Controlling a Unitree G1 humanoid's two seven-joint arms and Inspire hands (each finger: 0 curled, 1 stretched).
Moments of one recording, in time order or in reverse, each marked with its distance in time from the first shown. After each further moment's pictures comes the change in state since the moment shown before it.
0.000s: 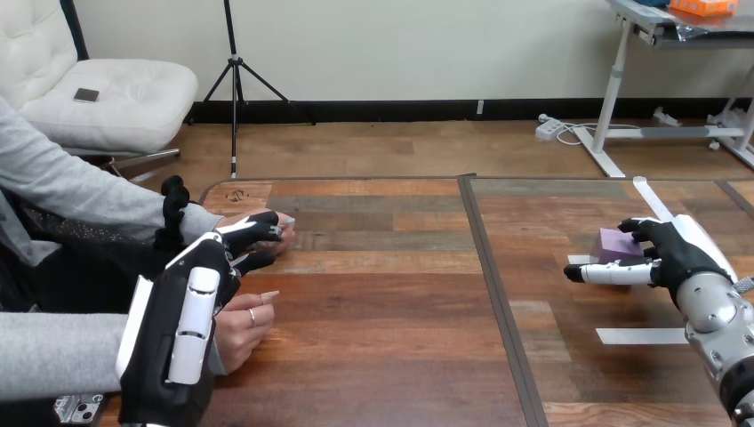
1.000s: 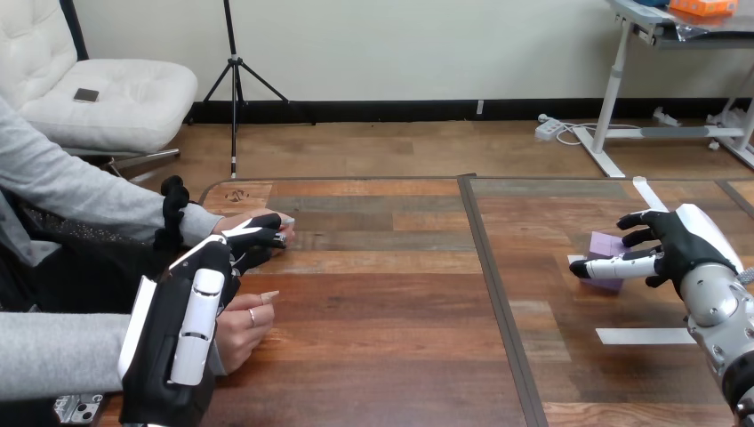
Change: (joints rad) left arm 0.000 0.005 -0.002 0.002 0.009 -0.001 0.000; right arm -0.011 -0.008 0.012 -0.008 -0.032 0.000 -0.020
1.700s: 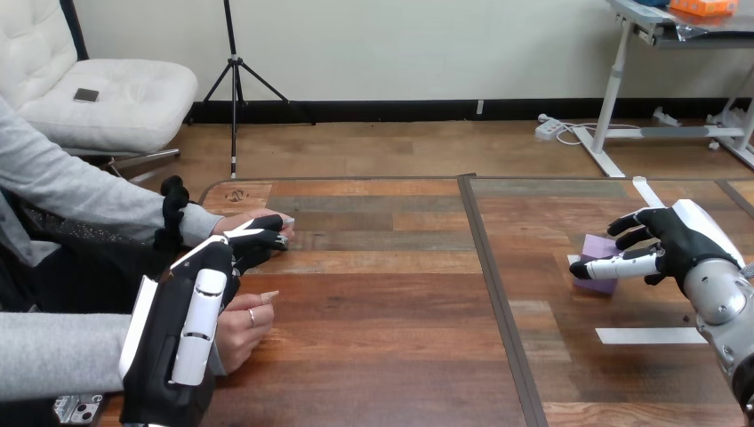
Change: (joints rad) left arm 0.000 0.000 0.000 0.000 0.013 -0.004 0.005; right arm 0.001 -0.026 0.018 -0.008 -0.010 -0.049 0.042
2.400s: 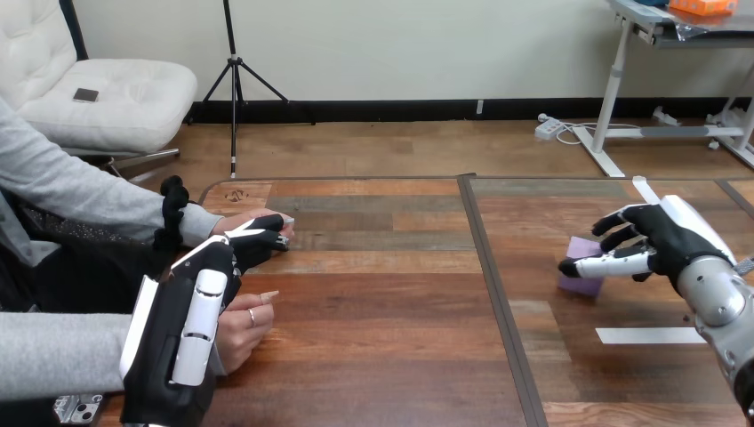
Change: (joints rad) left arm 0.000 0.000 -0.001 0.000 -0.003 -0.001 -0.005; right arm 0.025 -0.006 0.007 -0.040 -0.004 -0.063 0.036
